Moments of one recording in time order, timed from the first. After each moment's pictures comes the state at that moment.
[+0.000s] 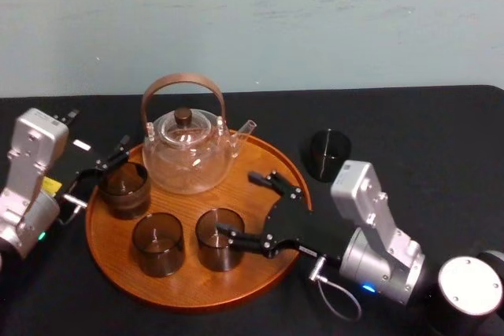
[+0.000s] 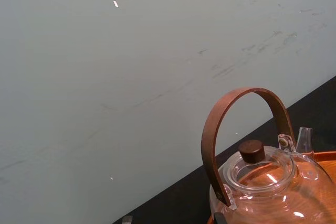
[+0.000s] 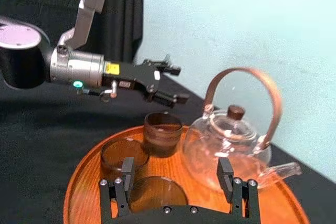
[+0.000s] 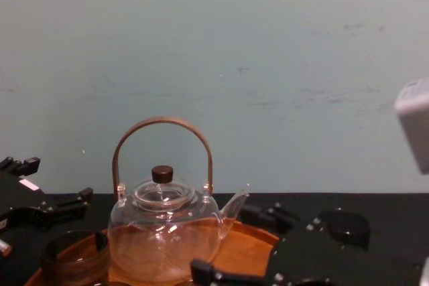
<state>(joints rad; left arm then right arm) -0.20 0.60 0.45 -1.41 -0.25 -0.12 0.03 0.14 0.40 -0.52 -1.53 0.23 -0.17 0.51</state>
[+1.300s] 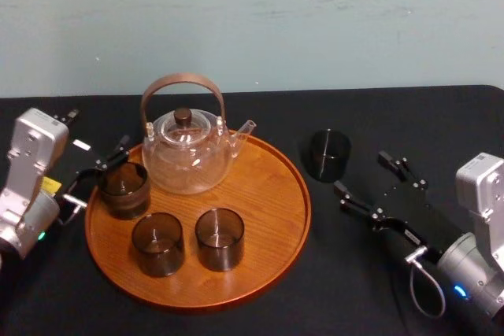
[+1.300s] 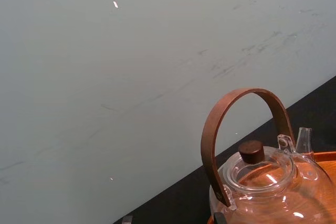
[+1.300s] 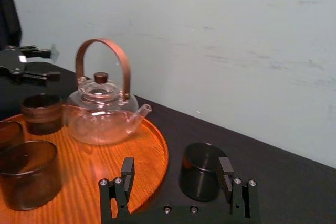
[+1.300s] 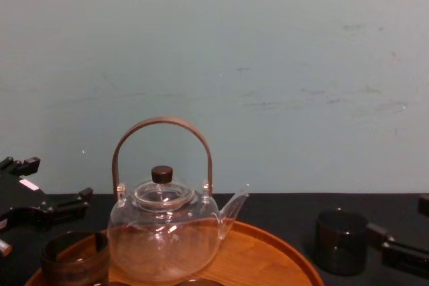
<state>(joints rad) -0.20 0.60 0.45 -1.41 -0.25 -0.12 0.03 -0.10 0.42 -0.21 -1.63 0.25 -0.16 0.32</state>
